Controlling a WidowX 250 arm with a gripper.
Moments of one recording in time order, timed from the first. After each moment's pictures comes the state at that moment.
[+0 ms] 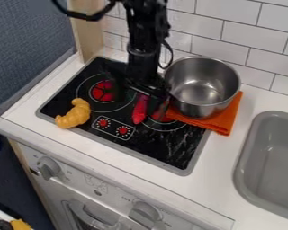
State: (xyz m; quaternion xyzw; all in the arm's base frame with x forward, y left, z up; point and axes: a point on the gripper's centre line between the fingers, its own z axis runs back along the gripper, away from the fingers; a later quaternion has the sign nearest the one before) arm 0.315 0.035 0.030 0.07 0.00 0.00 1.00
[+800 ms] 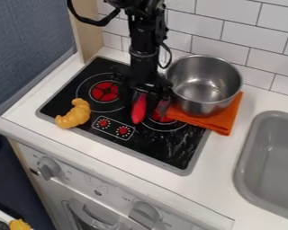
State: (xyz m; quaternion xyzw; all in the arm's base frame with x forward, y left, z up) arm 0.335 0.048 0.011 0.05 0.01 0.04 1.00
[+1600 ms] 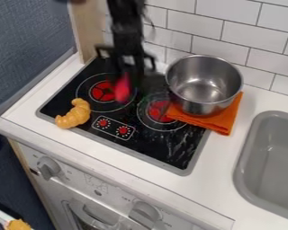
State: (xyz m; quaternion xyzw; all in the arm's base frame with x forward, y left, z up) arm 0.342 0.083 0.064 0.01 -0.03 0.07 1.00
